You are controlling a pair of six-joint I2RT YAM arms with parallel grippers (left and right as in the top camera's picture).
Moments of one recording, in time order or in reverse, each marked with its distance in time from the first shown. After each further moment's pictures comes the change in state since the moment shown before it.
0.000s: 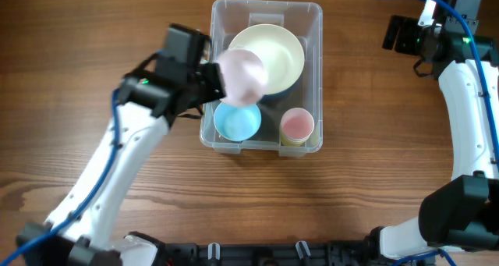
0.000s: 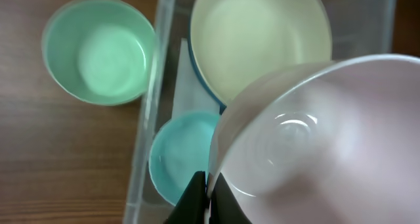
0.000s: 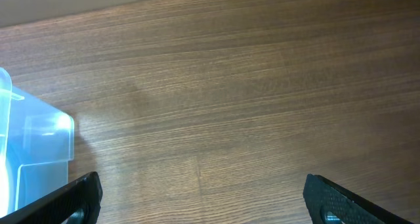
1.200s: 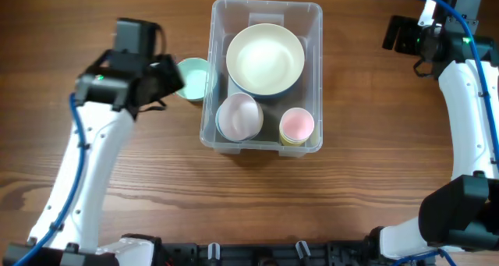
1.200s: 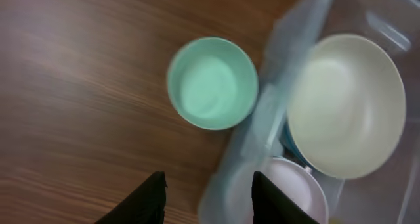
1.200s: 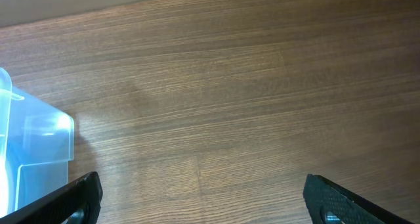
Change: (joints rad) left arm 0.255 -0.050 0.001 -0.062 -0.056 -0.012; right arm 0.000 0.000 0.000 0.000 0.000 0.000
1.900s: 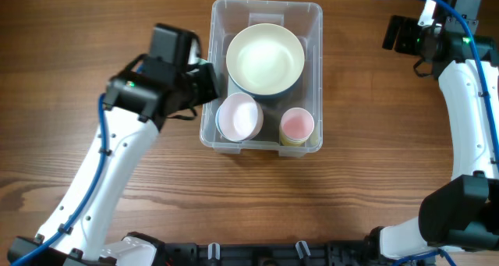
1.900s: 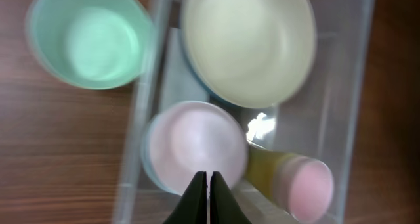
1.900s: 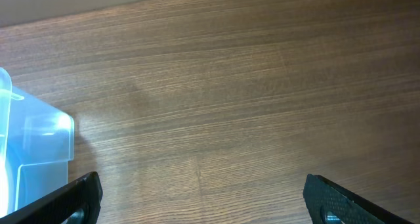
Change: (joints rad) left arm -0.209 -0.002 0.000 0.045 0.167 -0.008; right arm 0.000 0.000 0.000 0.000 0.000 0.000
